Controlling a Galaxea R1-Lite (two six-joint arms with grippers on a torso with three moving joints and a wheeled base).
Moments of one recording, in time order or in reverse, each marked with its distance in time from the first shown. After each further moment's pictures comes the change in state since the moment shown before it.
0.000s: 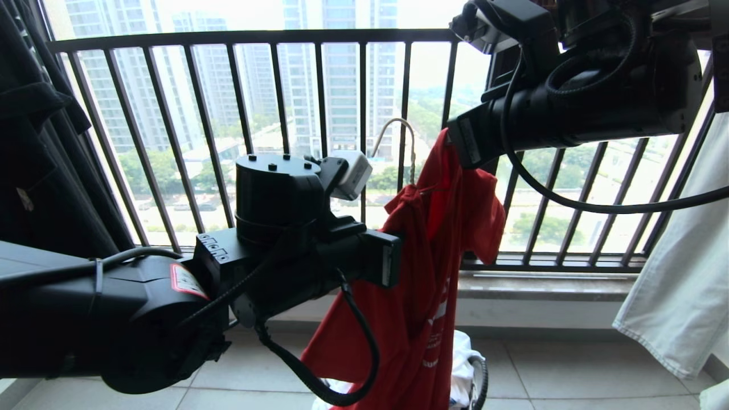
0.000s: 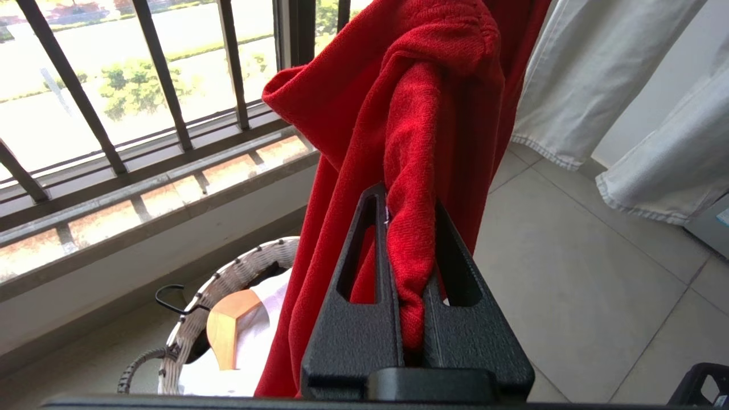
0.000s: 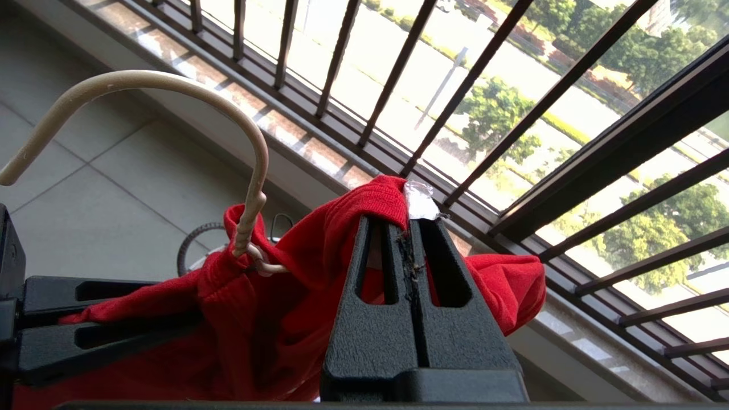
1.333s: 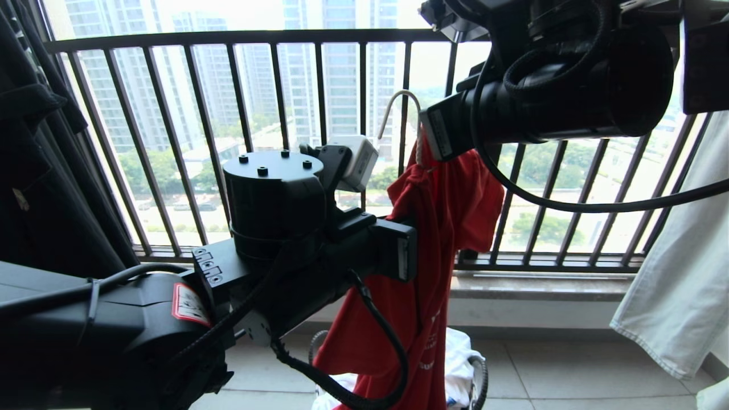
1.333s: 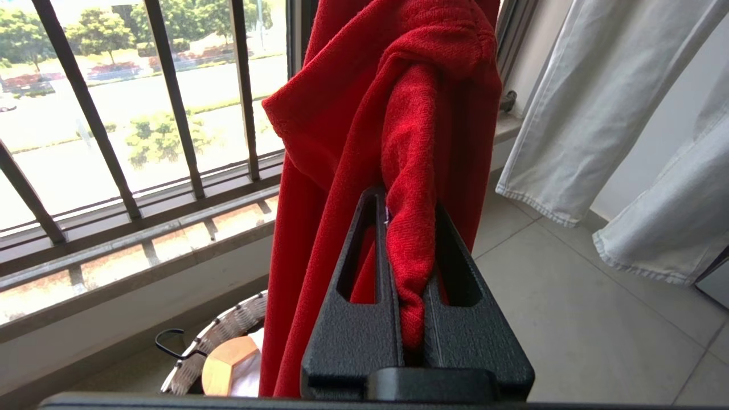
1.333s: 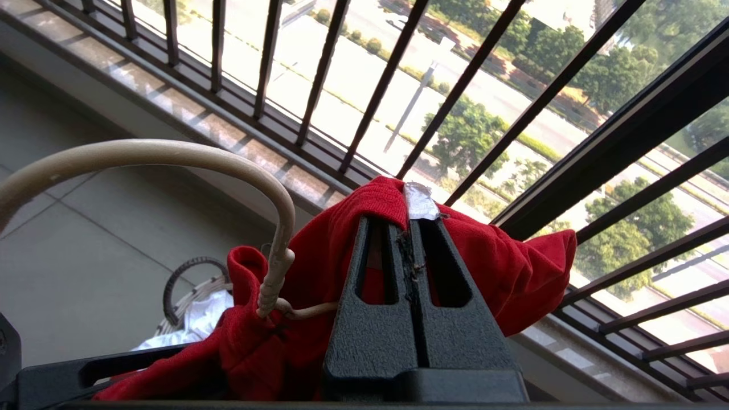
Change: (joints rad) left arm -0.074 -0.011 0.026 -0.142 0.134 0.006; right arm 0.086 0.045 -0.057 -0.047 -0.149 -0.001
